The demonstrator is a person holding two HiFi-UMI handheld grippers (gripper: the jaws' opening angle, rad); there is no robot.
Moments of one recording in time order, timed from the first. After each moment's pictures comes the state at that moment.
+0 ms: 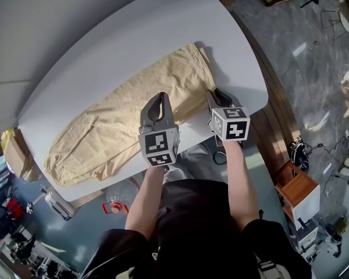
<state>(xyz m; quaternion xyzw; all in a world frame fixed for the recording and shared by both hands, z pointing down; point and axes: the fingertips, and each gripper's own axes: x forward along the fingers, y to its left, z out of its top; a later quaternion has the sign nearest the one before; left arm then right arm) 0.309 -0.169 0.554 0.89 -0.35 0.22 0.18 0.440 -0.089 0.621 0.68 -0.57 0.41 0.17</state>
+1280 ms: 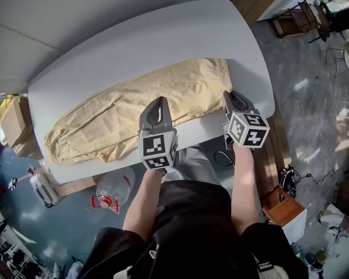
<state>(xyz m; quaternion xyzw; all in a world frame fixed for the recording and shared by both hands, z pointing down) 0.195 -0.165 0.502 0.87 -0.43 0.15 0.20 0.396 -0.105 0.524 0.69 -0.62 0.33 0.14</state>
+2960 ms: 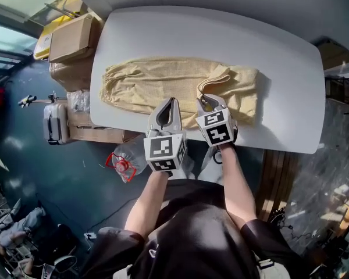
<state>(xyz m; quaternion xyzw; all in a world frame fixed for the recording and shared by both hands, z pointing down) -0.125 -0.138 0.474 0.77 -0.59 0.12 0.21 -0.046 -0.151 0.575 0.39 -0.82 0.22 0.36</state>
